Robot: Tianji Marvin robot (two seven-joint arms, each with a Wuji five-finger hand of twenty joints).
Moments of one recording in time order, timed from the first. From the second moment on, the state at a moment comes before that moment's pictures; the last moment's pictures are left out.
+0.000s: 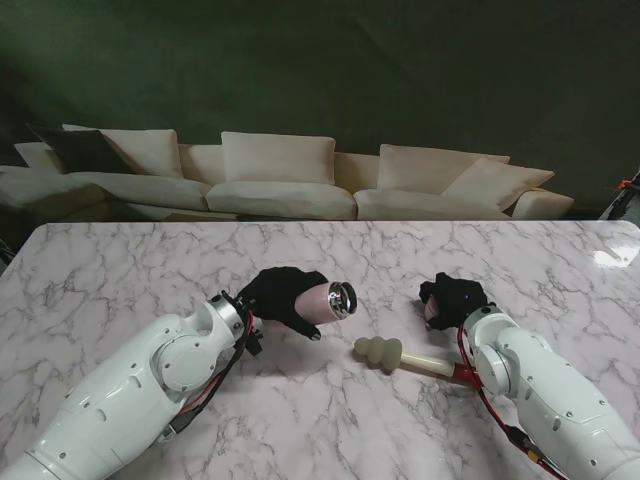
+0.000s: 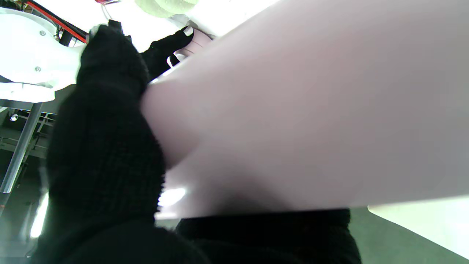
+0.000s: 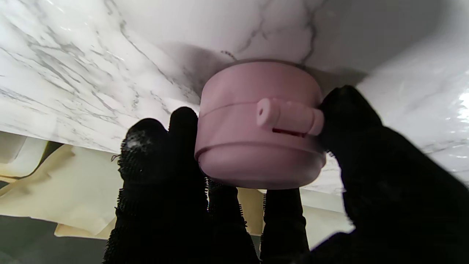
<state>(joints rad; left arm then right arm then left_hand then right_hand) 1.26 -1.11 -0.94 -1.40 0.64 -0.39 0.04 -1.28 -1.03 1.02 -1.16 -1.07 0.04 -0.08 0.94 -0.77 0.09 0.03 0.63 0.20 0.61 0.64 0.95 0.15 0.31 0.77 0.91 0.17 0.49 0.65 0.50 0.15 1.09 0.49 0.55 -0.67 0.89 -0.26 0.45 -0.14 0.88 0.45 0.44 0.17 0.86 0.52 0.83 0.14 0.73 0.51 0.80 0.13 1.37 0.49</state>
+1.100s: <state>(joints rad) 1.24 -1.11 -0.91 -1.39 0.64 -0.39 0.05 -1.61 -1.07 1.41 -1.74 -0.87 -0.27 -0.04 0.94 -0.77 0.09 0.03 0.63 0.20 0.61 0.64 0.95 0.15 0.31 0.77 0.91 0.17 0.49 0.65 0.50 0.15 1.09 0.49 0.55 -0.79 0.89 -0.35 0.59 -0.17 0.86 0.45 0.57 0.17 0.86 0.57 0.93 0.16 0.80 0.51 0.91 0.13 1.48 0.53</state>
